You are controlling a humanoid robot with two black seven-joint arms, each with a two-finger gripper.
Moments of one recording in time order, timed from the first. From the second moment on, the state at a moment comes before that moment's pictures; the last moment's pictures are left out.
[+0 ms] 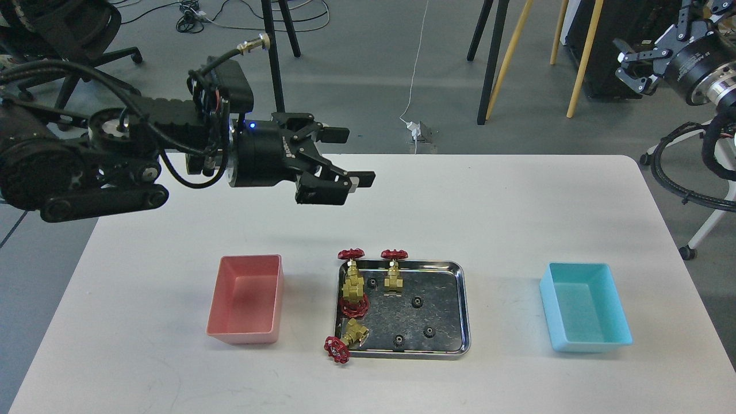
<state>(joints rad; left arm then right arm) -1.65 0.53 0.76 -1.37 1.30 0.45 -0.49 1.06 -0.54 0.54 0.44 0.15 0.49 0.06</state>
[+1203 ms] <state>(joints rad) -1.21 0.16 0.80 -0.94 1.42 0.41 -0.49 1.04 -0.50 0.54 0.39 0.15 0.49 0.06</state>
